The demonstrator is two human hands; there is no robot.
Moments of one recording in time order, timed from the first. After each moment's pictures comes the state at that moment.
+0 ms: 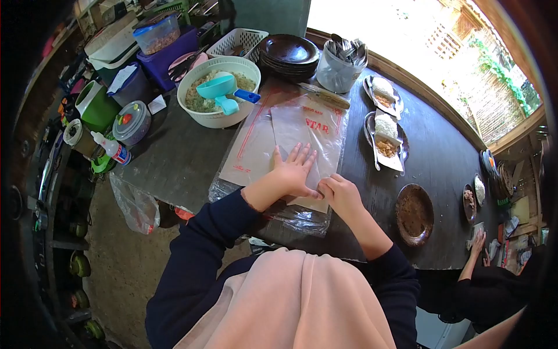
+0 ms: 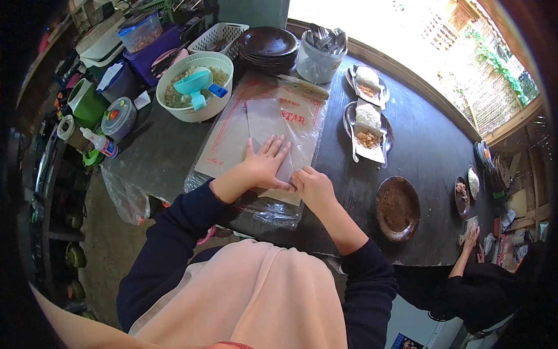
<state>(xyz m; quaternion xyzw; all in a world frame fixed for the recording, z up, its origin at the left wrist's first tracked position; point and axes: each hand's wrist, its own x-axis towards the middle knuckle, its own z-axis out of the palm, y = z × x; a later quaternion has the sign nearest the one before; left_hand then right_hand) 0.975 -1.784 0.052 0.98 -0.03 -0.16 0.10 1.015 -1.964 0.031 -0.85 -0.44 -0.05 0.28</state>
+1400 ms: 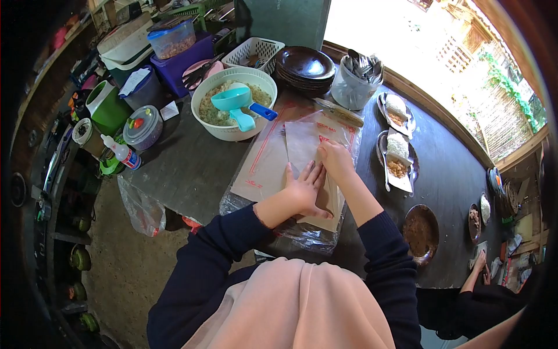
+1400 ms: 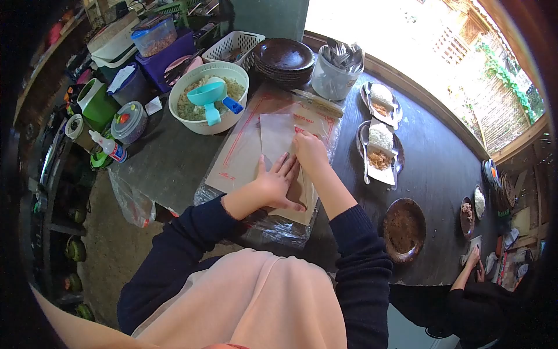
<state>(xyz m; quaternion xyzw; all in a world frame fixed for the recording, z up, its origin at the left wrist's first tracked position) 0.975 -1.782 0.044 0.98 -0.04 -0.14 0.12 1.117 -1.866 0.020 -0.87 -0.42 -0.08 0.25</state>
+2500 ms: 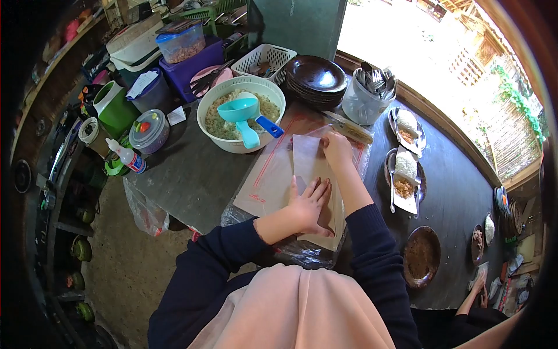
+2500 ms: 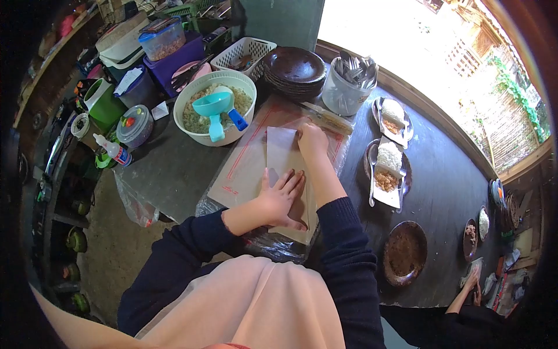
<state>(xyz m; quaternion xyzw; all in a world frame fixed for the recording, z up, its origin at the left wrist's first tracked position) 0.975 -1.781 0.038 0.99 -0.04 -0.10 0.11 1.172 -1.812 0.017 -0.90 -0.35 -0.09 0.25</state>
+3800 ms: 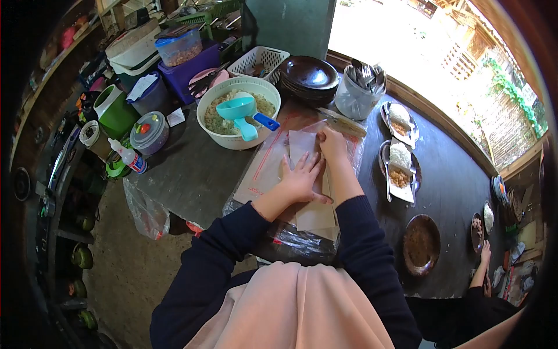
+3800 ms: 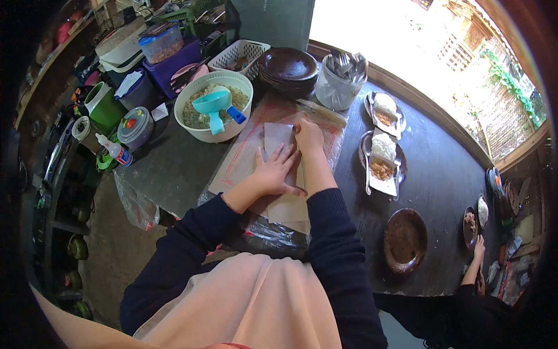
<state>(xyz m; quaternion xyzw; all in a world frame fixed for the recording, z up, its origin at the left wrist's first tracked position) 1.008 -1.753 0.026 0.99 0.01 -0.02 0.16 1.180 -1.814 0.000 -0.87 -0.36 -0.12 0.32</state>
